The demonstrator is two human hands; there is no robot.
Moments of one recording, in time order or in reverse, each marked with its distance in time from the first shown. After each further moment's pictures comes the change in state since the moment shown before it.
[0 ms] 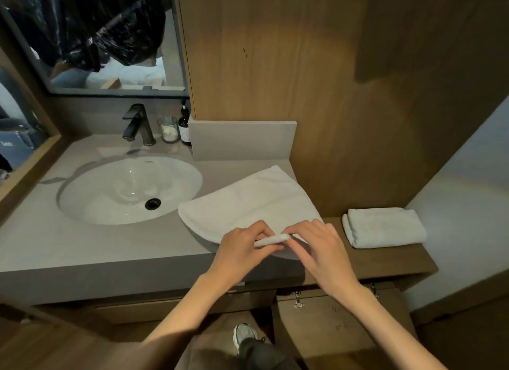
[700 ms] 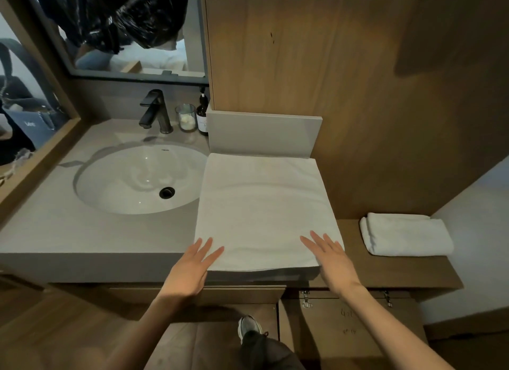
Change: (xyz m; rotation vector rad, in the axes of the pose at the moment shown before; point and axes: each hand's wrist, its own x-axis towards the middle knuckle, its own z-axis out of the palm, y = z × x) left_hand -0.059 -0.158 -0.008 0.638 -0.253 -0.227; right_hand -0.001 0.107 0.081 -0.454 -0.672 0.245
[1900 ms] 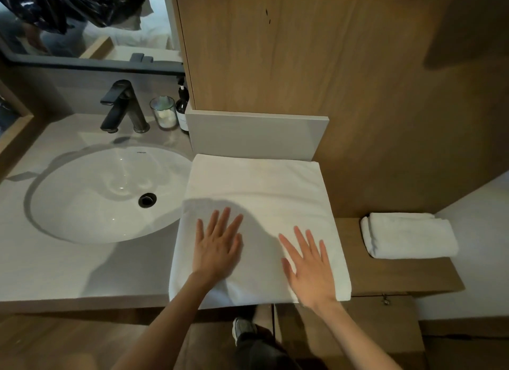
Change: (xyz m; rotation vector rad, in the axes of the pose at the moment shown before) left_hand 0.151 0.028 0.007 -0.145 0.129 -0.133; right_hand 0.080 -0.016 0.026 0.104 0.170 0.016
